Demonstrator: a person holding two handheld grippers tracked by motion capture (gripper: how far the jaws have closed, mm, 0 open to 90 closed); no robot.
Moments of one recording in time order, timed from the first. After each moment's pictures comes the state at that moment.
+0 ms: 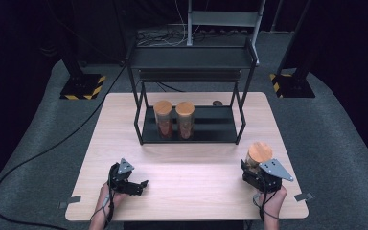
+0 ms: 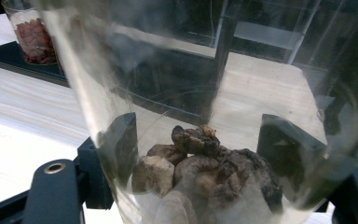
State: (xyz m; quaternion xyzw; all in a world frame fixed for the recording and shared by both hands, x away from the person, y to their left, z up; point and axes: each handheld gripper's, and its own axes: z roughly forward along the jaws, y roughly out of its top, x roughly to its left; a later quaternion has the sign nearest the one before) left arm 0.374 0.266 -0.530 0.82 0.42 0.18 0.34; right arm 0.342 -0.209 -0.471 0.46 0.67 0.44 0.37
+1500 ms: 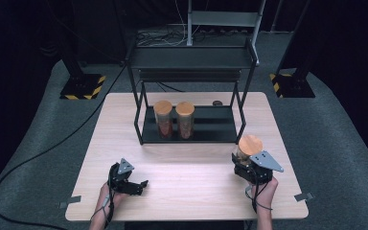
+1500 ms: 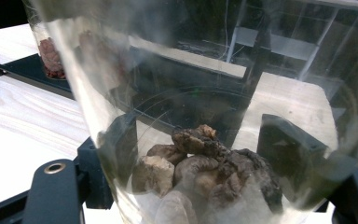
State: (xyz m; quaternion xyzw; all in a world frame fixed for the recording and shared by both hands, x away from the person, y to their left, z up) left arm 0.373 0.266 -0.530 0.82 0.42 0.18 0.34; right arm 0.363 -0.186 -0.462 0.44 0.68 0.46 0.37
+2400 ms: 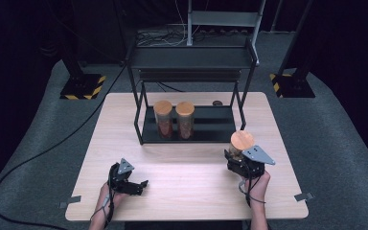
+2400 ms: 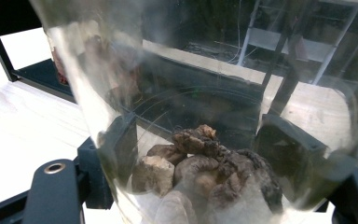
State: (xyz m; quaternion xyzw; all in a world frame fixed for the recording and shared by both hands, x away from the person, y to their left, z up) left arm 0.374 0.266 -0.530 0.82 0.42 0.18 0.34; right arm 0.381 -0.170 -0.463 0.42 0.69 0.47 0.35
